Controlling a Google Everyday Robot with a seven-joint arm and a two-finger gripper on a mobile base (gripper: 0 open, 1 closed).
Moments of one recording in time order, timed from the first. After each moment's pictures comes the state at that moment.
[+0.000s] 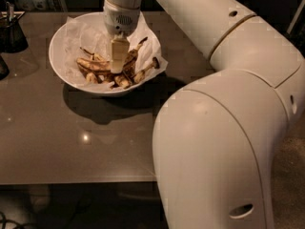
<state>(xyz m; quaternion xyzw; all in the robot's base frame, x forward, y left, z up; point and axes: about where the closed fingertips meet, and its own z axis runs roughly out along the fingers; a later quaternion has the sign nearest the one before) 0.633 0.090 0.910 -0.78 0.61 0.09 0.10</state>
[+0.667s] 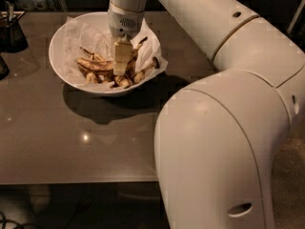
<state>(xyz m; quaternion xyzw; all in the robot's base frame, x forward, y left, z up) 0.633 0.081 0.901 -0.77 0.62 0.10 0.10</state>
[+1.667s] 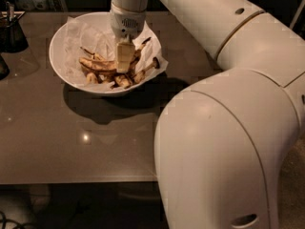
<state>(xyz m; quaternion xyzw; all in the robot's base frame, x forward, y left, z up) 0.632 0.070 0.903 -0.76 0.64 0.08 0.09</state>
